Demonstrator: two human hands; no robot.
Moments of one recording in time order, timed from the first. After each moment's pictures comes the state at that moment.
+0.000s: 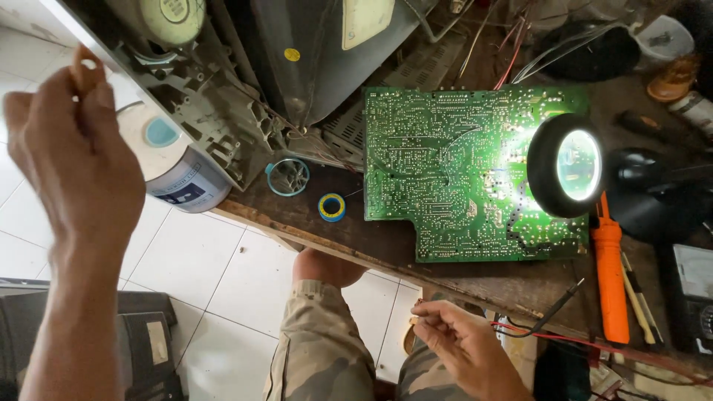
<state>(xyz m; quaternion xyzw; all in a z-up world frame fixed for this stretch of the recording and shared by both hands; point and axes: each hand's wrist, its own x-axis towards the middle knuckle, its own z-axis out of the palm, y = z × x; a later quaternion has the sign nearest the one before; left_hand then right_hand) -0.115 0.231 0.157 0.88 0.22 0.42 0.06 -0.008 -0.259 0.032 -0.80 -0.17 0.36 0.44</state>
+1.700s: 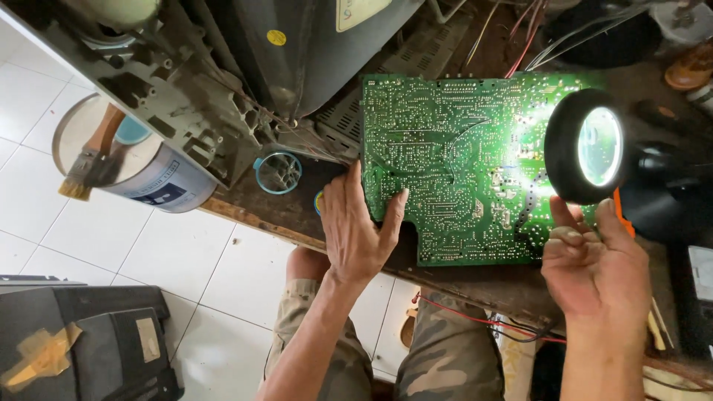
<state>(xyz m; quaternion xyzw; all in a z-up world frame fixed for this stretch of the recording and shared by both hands) 0.021 -0.005 0.004 0.86 0.20 0.42 0.22 0.152 -0.282 0.078 -0.41 0.26 0.16 0.86</state>
